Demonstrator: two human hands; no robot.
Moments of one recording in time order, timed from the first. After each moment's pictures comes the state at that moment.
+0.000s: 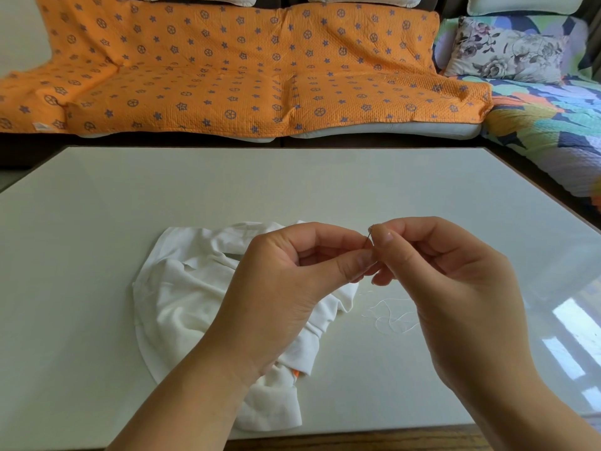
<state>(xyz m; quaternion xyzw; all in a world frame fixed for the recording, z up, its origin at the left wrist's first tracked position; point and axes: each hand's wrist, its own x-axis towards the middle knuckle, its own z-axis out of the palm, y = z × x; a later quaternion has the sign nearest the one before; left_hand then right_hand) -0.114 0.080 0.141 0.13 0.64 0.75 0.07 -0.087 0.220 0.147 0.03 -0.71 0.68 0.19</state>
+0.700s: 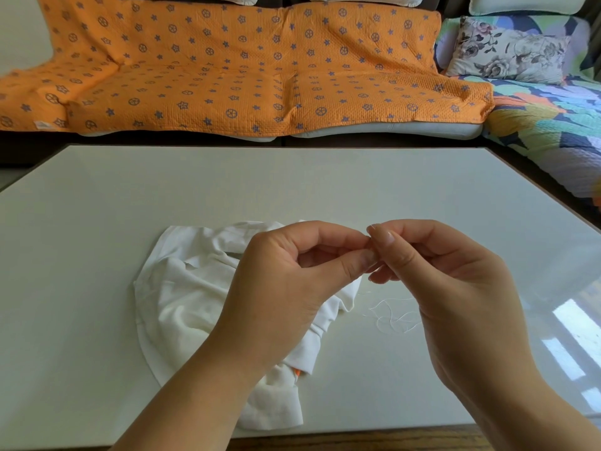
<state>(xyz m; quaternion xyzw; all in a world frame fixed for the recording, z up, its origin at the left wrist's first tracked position) -0.115 0.081 0.136 0.15 0.67 0.72 0.01 -0.089 0.223 0.142 0.04 -0.69 0.70 0.17</state>
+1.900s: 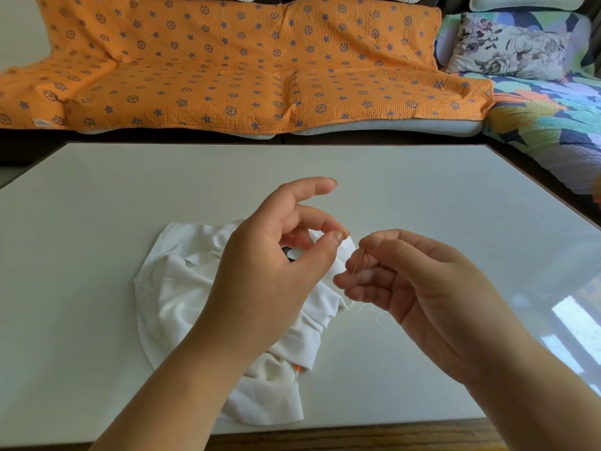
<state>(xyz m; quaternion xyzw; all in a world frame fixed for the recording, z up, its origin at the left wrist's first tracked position) -0.123 0.069 0.132 0.19 0.77 0.59 -0.13 -0.100 0.230 0.143 -0.01 -0.60 0.80 -0.07</state>
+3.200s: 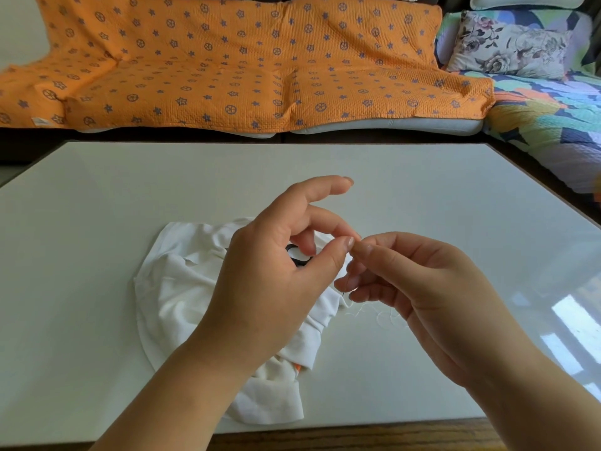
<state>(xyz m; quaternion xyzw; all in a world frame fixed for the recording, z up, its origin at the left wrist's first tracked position) -0.118 0.071 0.136 0.23 0.79 0.55 -0.16 -0.097 0.229 0.141 -0.01 -0.69 0.73 -0.03</state>
